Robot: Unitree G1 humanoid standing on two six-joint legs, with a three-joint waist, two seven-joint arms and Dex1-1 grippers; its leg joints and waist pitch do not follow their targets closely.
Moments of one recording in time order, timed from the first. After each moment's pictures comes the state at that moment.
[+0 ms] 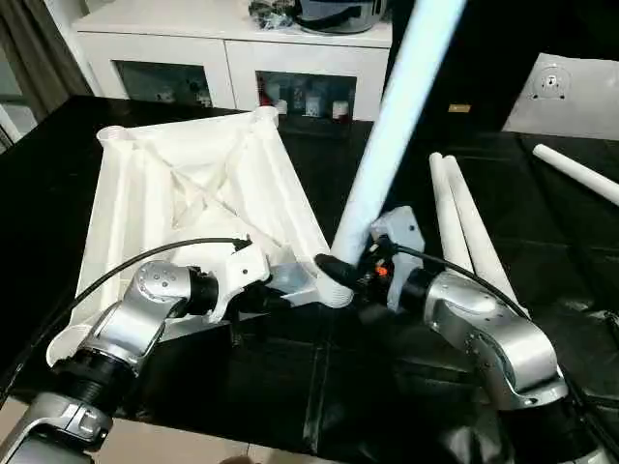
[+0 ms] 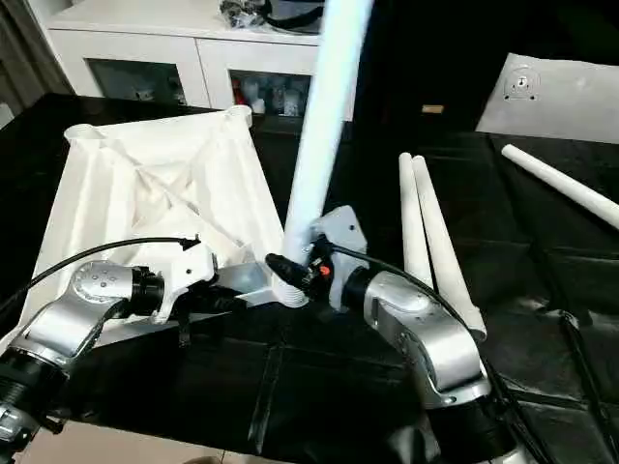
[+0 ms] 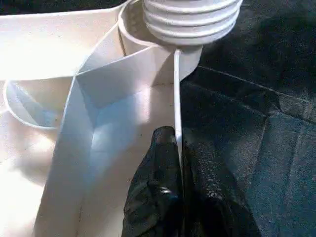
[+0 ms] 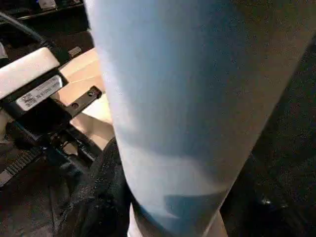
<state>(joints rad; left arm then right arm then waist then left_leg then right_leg) -0.44 0.50 -0.33 0.36 -0.05 0.14 -1.10 -0.30 -0.26 0.21 -0.13 0.32 0.60 0.56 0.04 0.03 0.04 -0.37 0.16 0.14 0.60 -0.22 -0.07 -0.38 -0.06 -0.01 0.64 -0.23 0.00</state>
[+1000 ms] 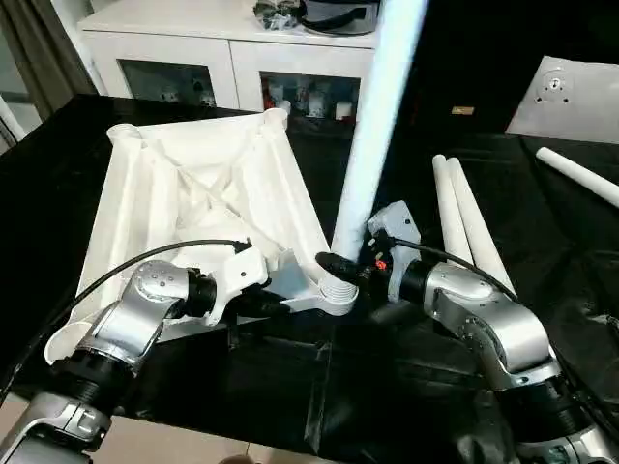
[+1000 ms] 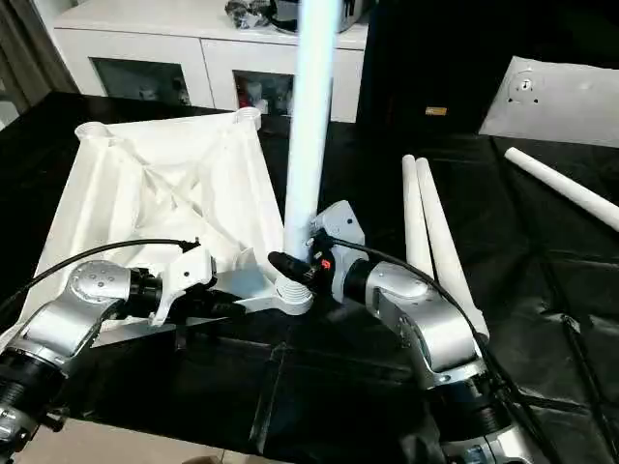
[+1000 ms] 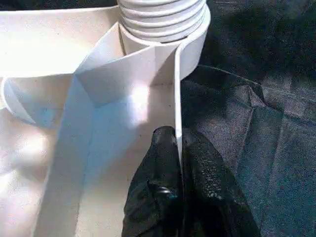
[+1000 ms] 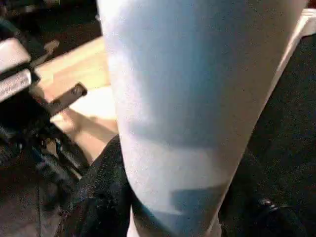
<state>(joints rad) -0.44 0.51 -0.32 0.36 -0.05 0.14 -1.14 -0.35 -0.25 0.18 0.02 0.31 0.55 0.62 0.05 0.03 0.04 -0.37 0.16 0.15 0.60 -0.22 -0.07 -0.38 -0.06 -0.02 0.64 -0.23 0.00</state>
